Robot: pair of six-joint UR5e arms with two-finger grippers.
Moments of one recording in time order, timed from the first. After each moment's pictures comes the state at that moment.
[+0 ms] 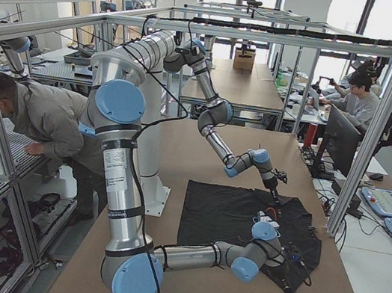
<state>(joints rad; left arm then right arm) -0.74 -2.54 -0.96 -2.25 -1.63 -1.13 1.01 -1.20 1.38 -0.86 1.80 0.67</state>
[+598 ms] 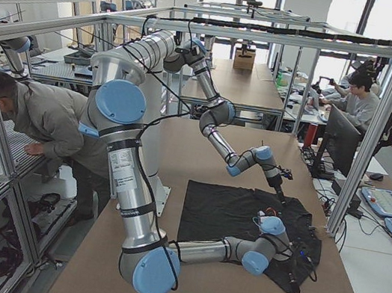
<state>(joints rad) -0.75 -2.60 -0.96 -2.24 -1.63 -1.21 1.00 -1.08 1.27 -0.87 1.80 0.78</state>
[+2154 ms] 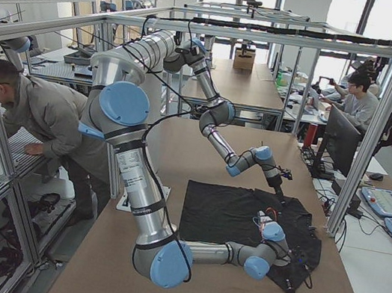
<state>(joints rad) -0.75 -2.60 -0.96 -2.24 -1.63 -1.20 0.94 -0.99 1.08 -0.80 1.76 0.87</state>
